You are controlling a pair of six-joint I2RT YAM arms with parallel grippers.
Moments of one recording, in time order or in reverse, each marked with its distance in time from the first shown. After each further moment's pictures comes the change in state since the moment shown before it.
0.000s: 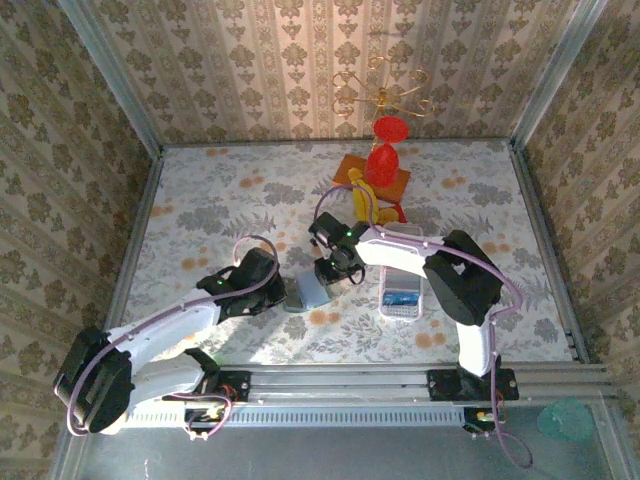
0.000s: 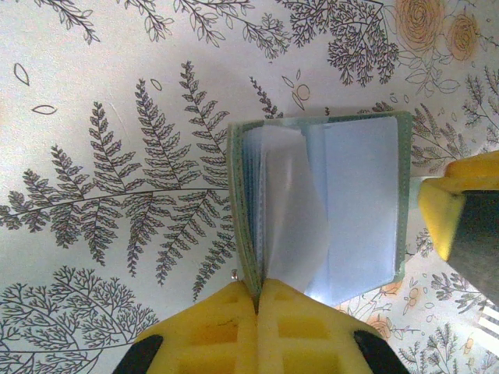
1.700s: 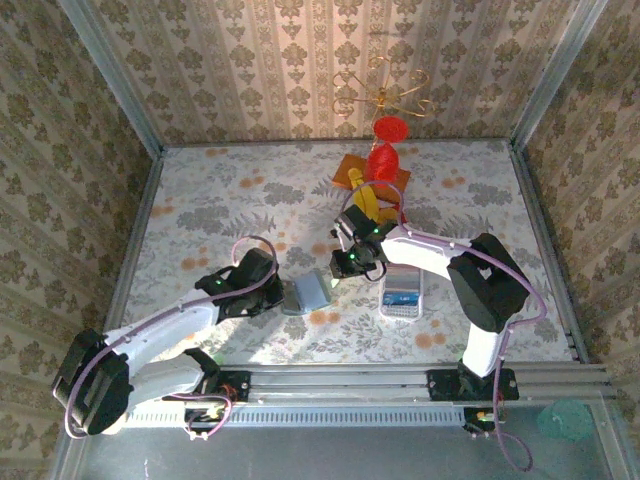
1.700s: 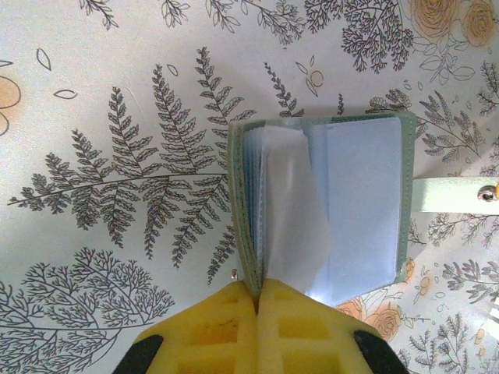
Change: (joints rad) left arm 0.000 -0.012 0.013 -0.054 0.003 0.008; right arm -0.110 -0.126 -0.162 0.118 -0.170 0.088
